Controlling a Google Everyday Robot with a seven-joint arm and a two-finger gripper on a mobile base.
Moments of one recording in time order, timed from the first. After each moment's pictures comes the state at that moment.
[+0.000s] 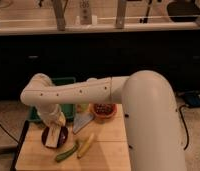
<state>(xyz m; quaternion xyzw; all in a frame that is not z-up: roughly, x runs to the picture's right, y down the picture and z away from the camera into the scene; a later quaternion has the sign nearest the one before) -0.214 0.178 0.715 -0.27 -0.24 -0.66 0.66</state>
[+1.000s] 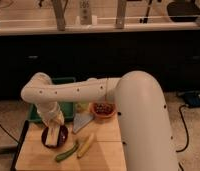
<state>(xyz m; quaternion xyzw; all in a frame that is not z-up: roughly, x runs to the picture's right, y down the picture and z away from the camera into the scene) -0.220 0.177 0.733 -0.28 -0.26 -0.67 0.64</state>
